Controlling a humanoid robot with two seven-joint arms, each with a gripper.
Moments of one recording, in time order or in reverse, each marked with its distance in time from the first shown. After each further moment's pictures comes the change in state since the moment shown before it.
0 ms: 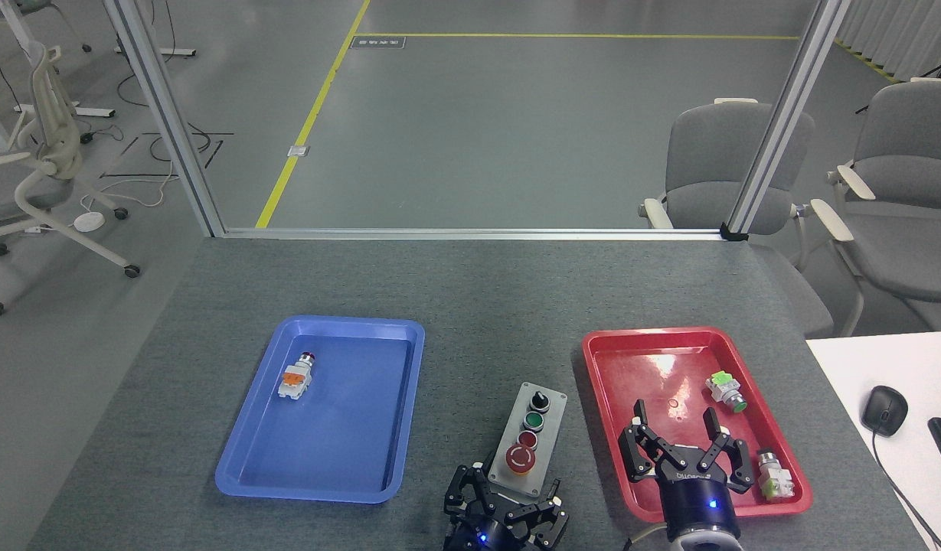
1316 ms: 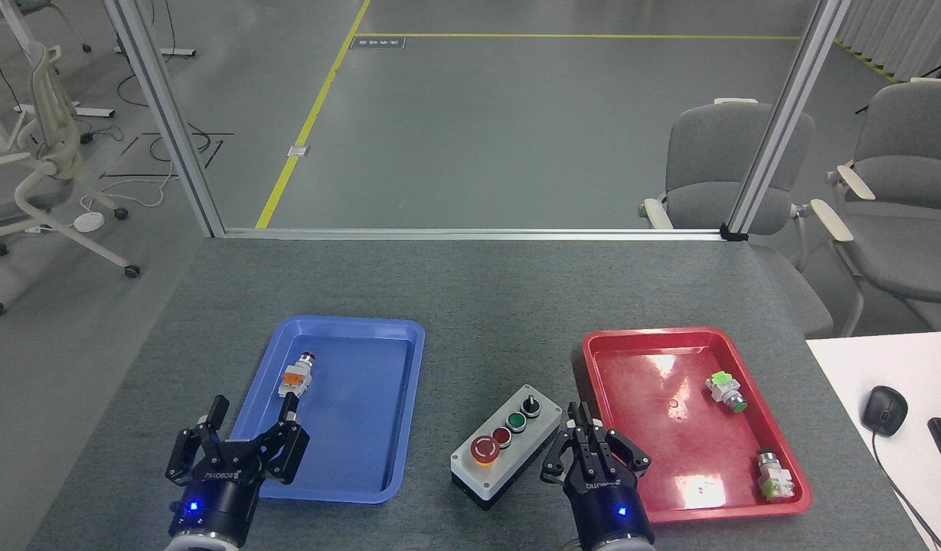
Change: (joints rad) left arm 0.294 0.316 0.742 -0.568 0.117 -0.280 0.001; right arm 0.045 0.088 0.226 -0.132 0.112 0.069 0.151
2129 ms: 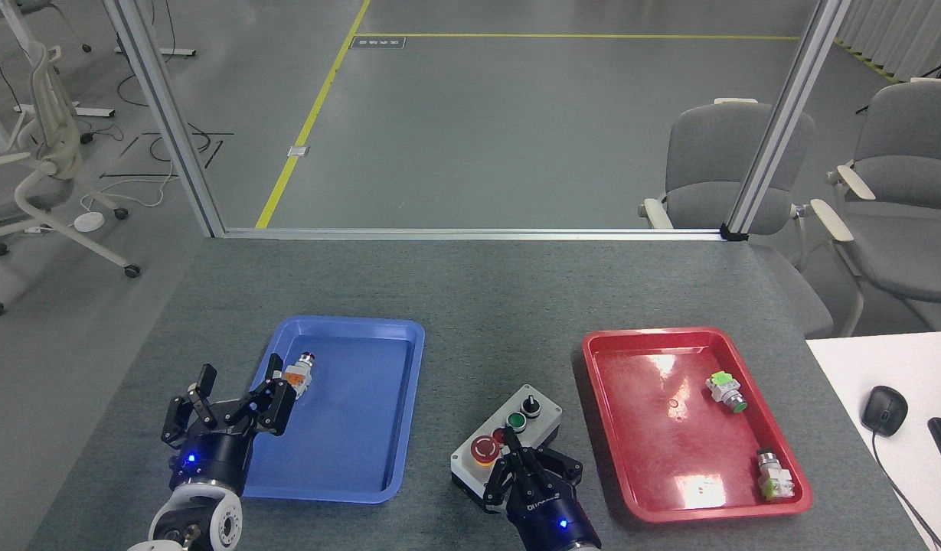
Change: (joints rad) left arm -0.162 0.000 0.012 0.172 0.034 0.031 0.006; right arm -0.034 0.029 0.104 0.109 0.076 -0.127 0.053
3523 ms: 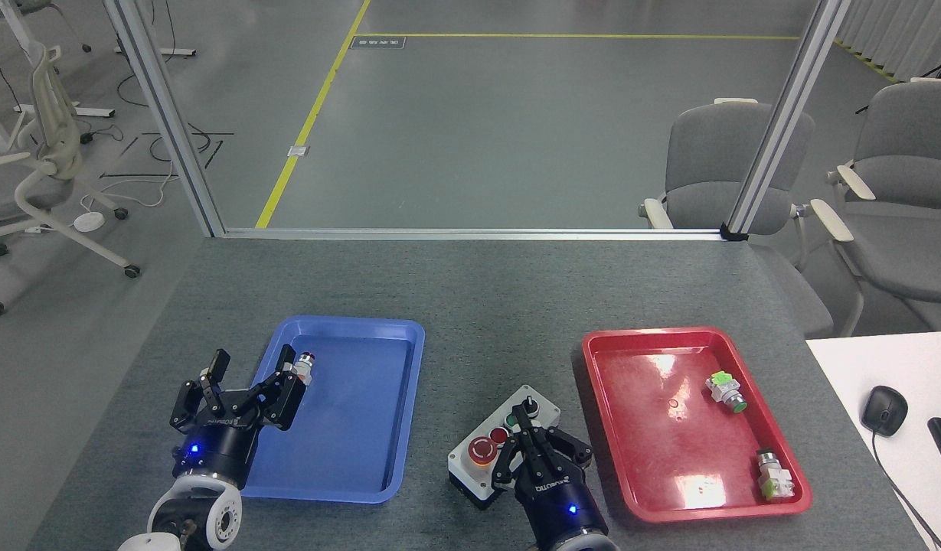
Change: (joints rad) left arm -0.011 0.002 0.008 -0.019 -0.004 -0.102 -0.008; right arm -0.014 0.009 -0.049 -0.019 -0.011 0.029 -0.067
